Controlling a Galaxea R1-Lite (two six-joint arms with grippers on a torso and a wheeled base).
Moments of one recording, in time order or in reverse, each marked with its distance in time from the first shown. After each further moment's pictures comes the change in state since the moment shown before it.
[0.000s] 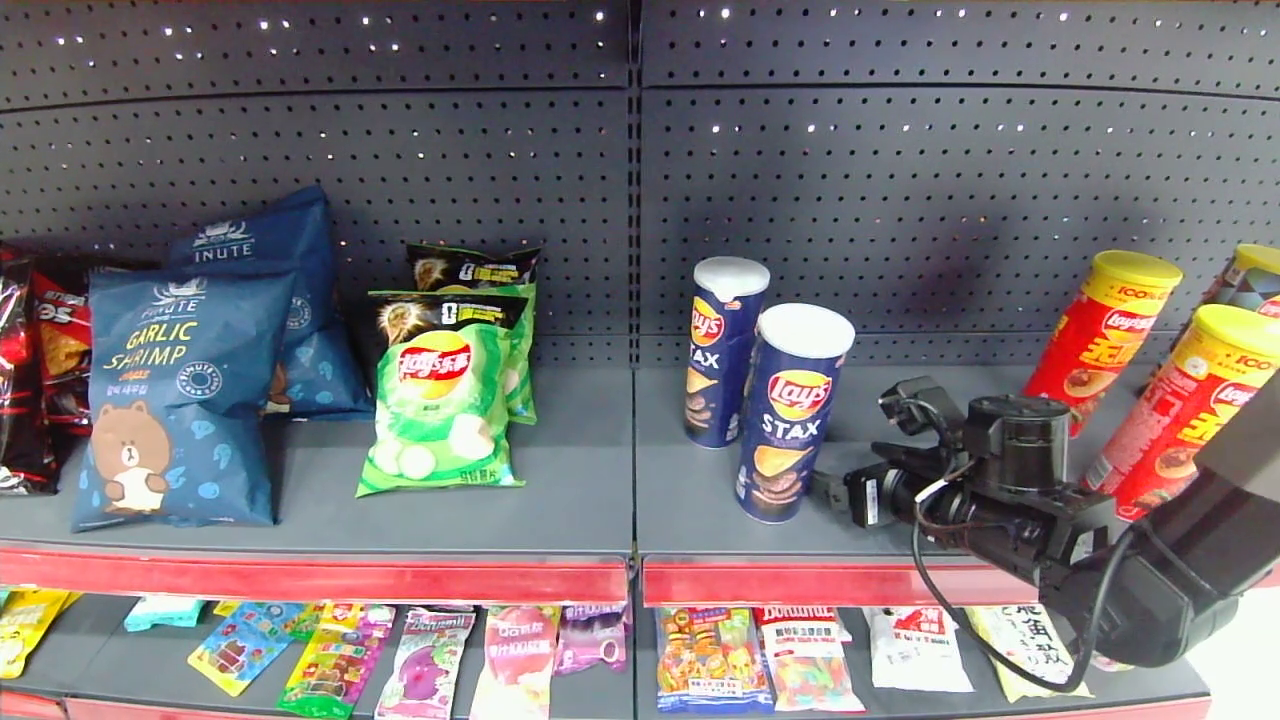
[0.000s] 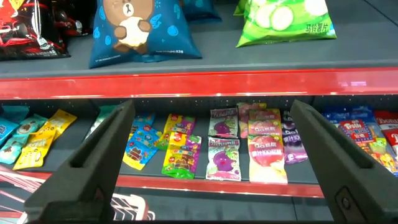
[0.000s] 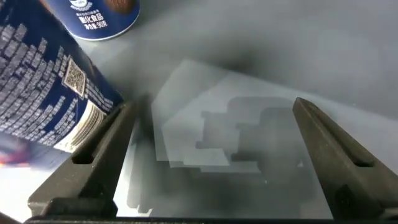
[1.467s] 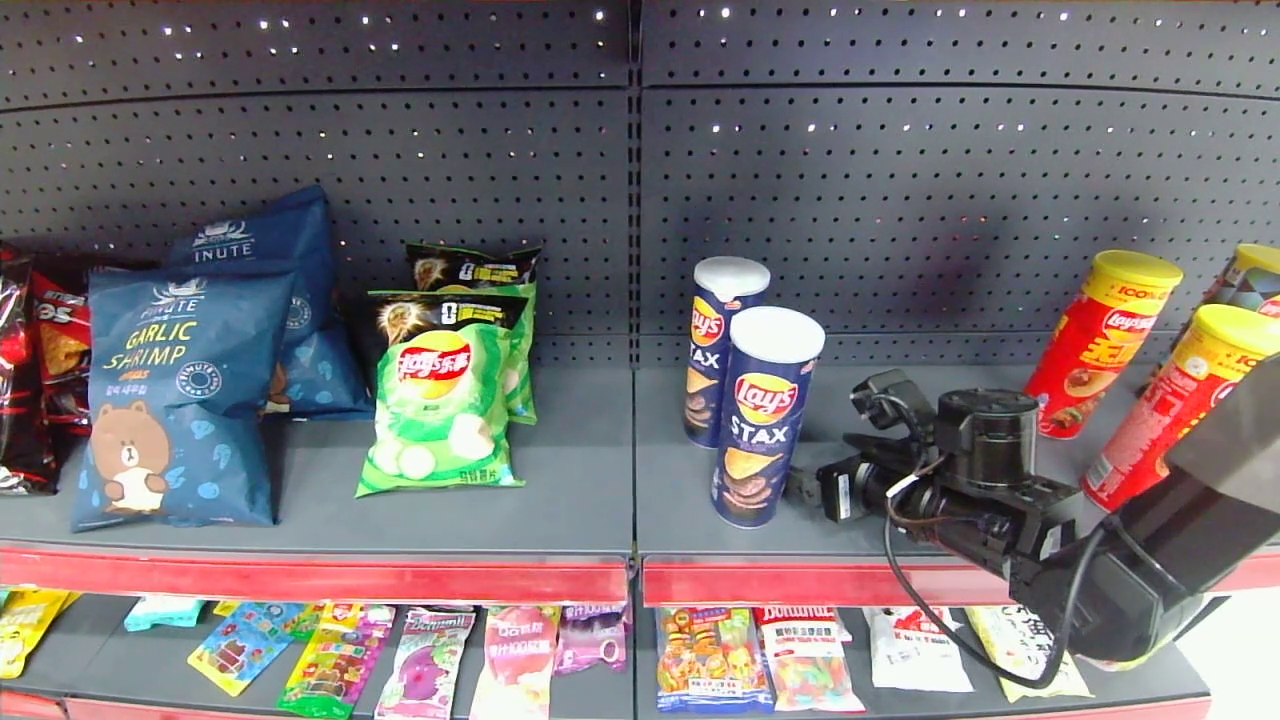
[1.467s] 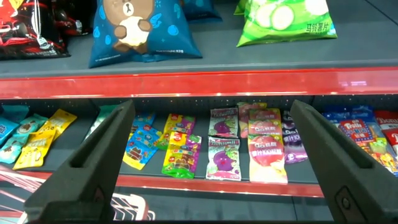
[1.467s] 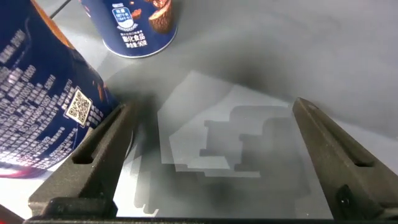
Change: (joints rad) left arm 0.000 0.001 0.000 0.000 0.000 0.000; right arm 0.063 0.018 -0.050 0.001 -0.007 0.000
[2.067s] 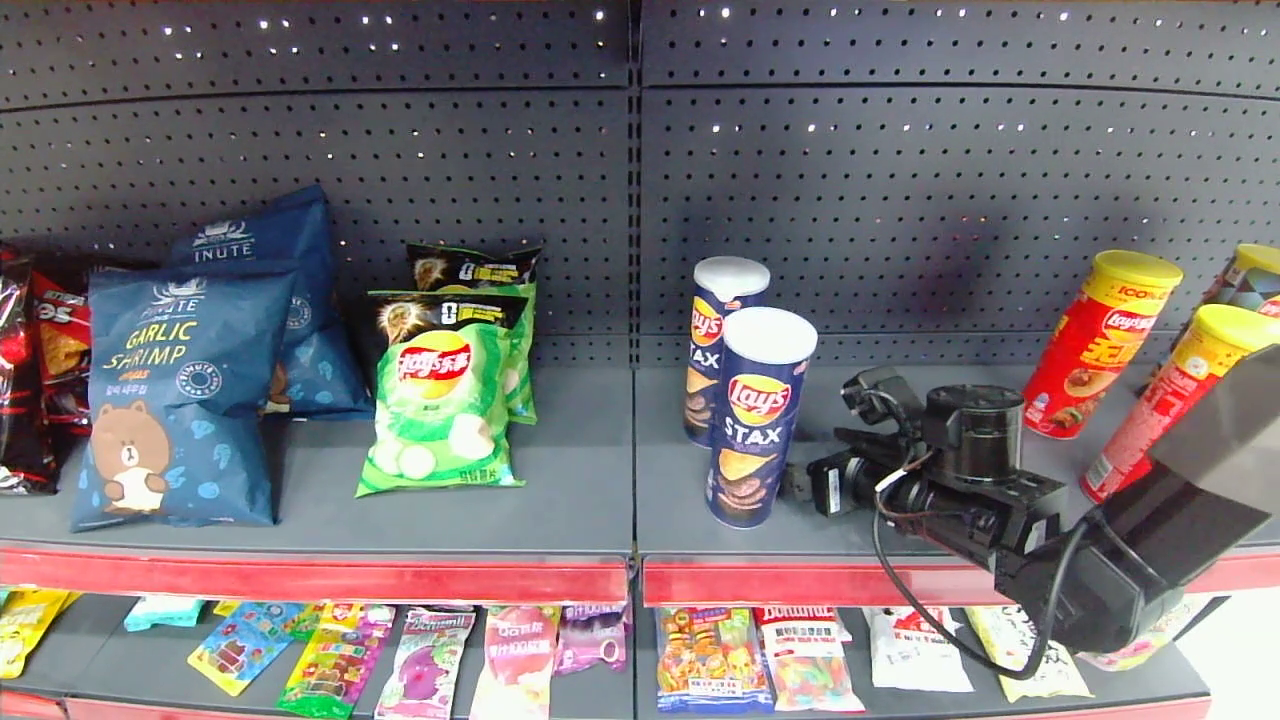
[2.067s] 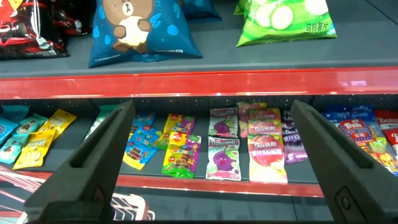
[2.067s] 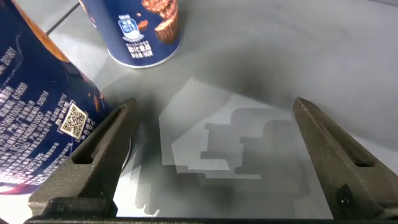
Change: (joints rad) left arm 0.000 0.000 0.001 0.000 0.000 0.000; right arm 0.012 0.021 -0.035 0.000 -0.001 0.003
